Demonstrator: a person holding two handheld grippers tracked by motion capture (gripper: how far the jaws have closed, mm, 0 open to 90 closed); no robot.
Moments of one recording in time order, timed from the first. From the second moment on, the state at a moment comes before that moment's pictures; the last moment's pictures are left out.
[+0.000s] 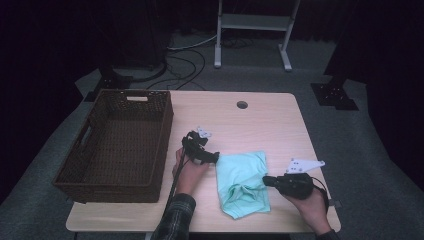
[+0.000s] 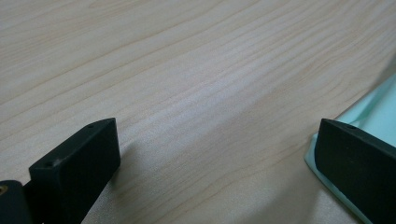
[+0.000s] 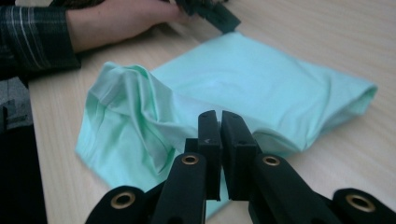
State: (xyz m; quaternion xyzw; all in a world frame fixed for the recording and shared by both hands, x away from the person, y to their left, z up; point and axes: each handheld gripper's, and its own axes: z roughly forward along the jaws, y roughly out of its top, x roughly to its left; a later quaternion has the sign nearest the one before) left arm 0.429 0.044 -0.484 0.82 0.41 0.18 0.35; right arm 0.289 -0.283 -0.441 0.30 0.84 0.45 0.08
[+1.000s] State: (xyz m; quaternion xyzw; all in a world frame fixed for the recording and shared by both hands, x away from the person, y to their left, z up) left arm 0.429 0.045 -0.484 0.82 0.41 0.18 0.35; right arm 0.287 -0.296 -0.469 0.32 0.83 0.44 0.11
